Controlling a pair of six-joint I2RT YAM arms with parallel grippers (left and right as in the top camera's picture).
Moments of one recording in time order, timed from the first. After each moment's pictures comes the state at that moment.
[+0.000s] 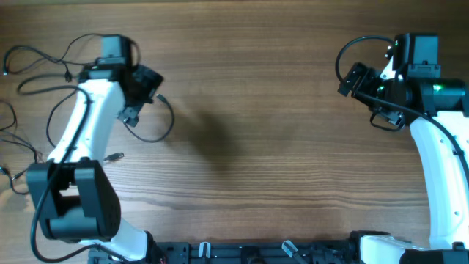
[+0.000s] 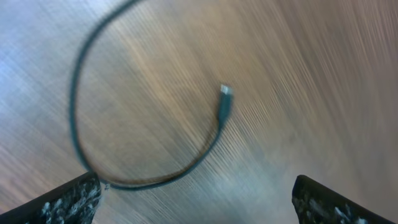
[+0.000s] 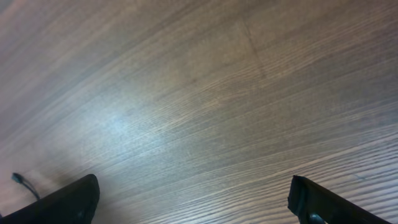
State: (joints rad) left arm 0.01 1.75 1.33 -0.84 -0.01 -0.94; right arm -0.03 1.42 1.37 -1.05 -0.09 0.49
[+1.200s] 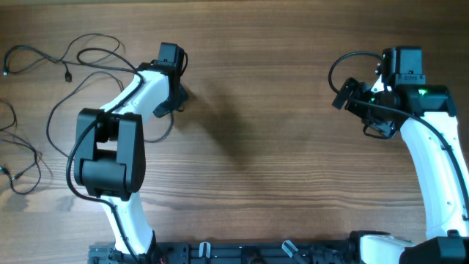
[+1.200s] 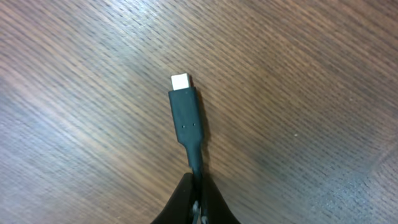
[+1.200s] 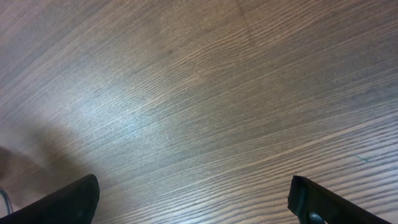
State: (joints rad) left arm -0.17 2.05 1.37 -0.72 -0.24 -0.75; right arm -0.03 1.43 1.24 -1.02 -0.09 0.49
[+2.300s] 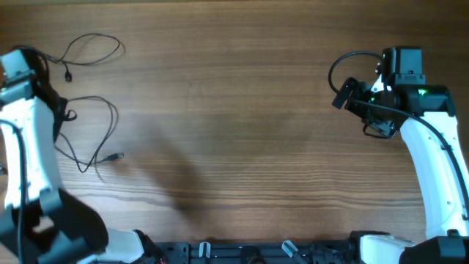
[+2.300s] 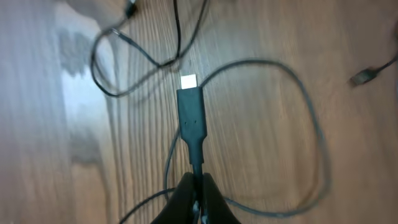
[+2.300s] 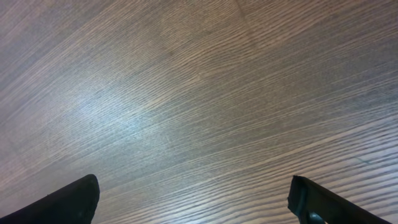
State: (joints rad) left arm 0.43 1.64 1.39 -1.03 -0.43 -0.91; right arm -0.03 1.43 1.24 -1.01 -0.09 0.49
